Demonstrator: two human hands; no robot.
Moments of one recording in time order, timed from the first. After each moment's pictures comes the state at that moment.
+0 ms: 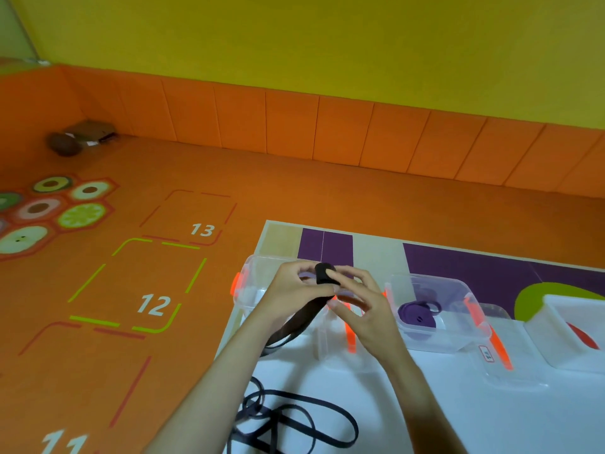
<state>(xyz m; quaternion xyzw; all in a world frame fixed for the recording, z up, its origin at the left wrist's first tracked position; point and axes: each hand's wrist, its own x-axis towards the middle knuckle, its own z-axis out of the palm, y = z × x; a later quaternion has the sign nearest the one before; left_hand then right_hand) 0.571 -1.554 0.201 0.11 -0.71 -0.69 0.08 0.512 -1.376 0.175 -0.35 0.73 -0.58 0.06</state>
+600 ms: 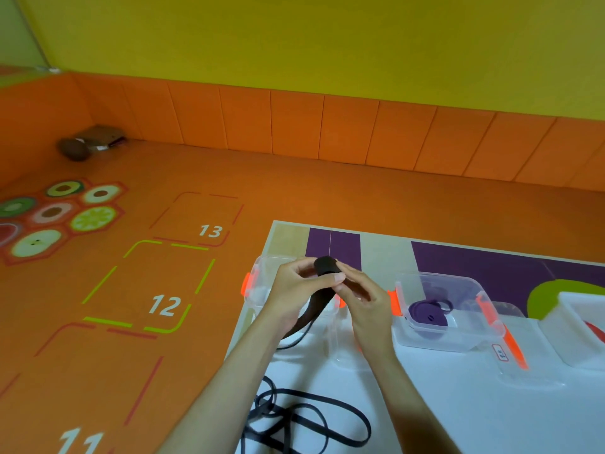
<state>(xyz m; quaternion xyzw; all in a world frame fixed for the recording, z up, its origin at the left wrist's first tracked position) 0.577 -1.560 0.196 0.13 -0.64 -0.75 0.12 0.531 -1.415 0.172 -0.22 0.64 -0.74 0.04</state>
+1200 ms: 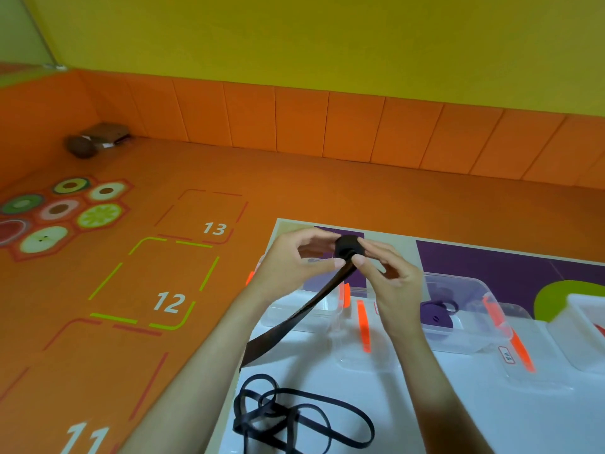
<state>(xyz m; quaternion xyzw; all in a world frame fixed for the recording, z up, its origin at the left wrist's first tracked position) 0.576 -1.590 0.250 0.04 -0.79 -0.60 0.15 0.511 -1.406 0.224 -0.26 0.63 -0.73 -0.03</state>
